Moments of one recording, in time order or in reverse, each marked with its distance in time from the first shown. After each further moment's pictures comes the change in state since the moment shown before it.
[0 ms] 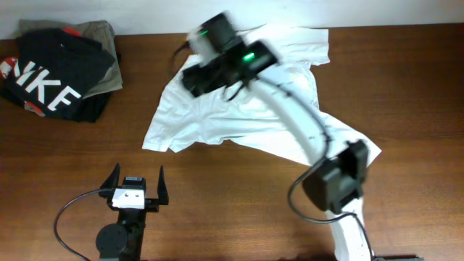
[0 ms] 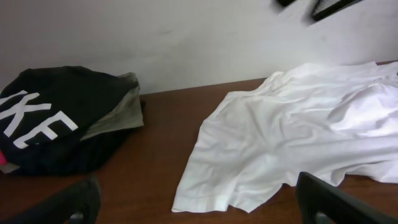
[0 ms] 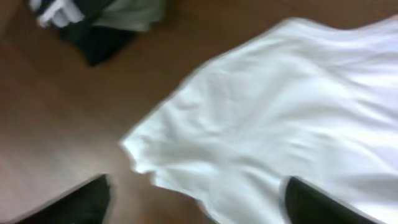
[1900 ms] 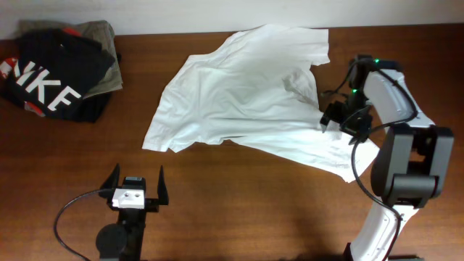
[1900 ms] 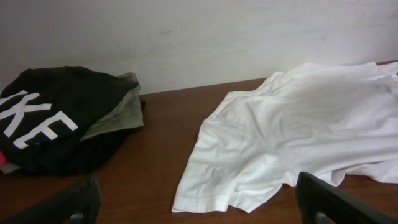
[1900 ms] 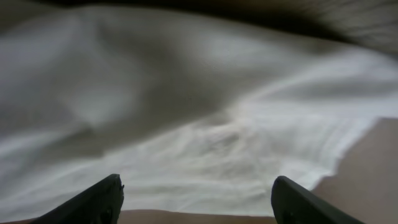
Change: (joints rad) left arm 0.000 0.000 0.000 0.000 0.000 0.000; right arm -0.596 -0.117 -0.694 -0.229 0.219 0.304
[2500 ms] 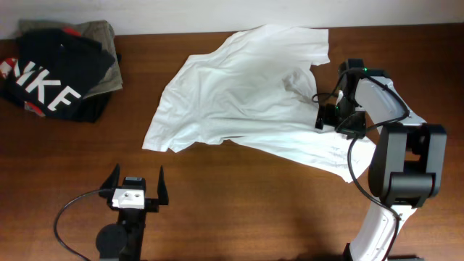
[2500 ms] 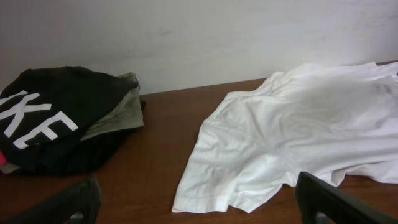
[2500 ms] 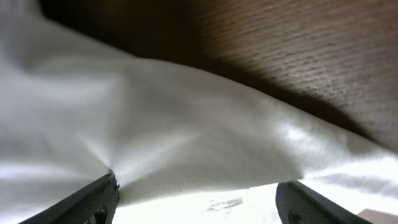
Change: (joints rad) left arm 0.000 -0.001 0.000 0.000 0.000 0.000; right arm 0.023 -0.001 -0.087 0.186 0.066 -0.234
